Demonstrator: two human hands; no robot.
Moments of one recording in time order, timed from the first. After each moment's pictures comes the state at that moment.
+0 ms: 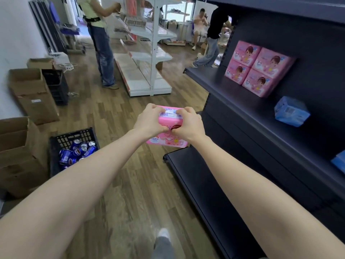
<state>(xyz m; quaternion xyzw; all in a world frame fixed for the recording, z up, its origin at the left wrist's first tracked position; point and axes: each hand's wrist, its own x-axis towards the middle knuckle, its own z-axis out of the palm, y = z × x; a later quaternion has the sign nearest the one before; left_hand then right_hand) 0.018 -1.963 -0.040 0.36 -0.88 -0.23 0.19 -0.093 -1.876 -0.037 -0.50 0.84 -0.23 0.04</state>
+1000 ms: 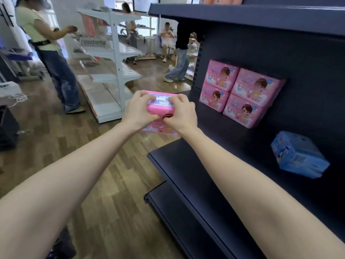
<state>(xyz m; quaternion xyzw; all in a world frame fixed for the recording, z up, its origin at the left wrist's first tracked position) -0.246 -2.140 0.015 0.27 -0.89 -0.21 0.29 -0.346 -2.041 0.006 -0.44 0.85 -0.29 -0.09</state>
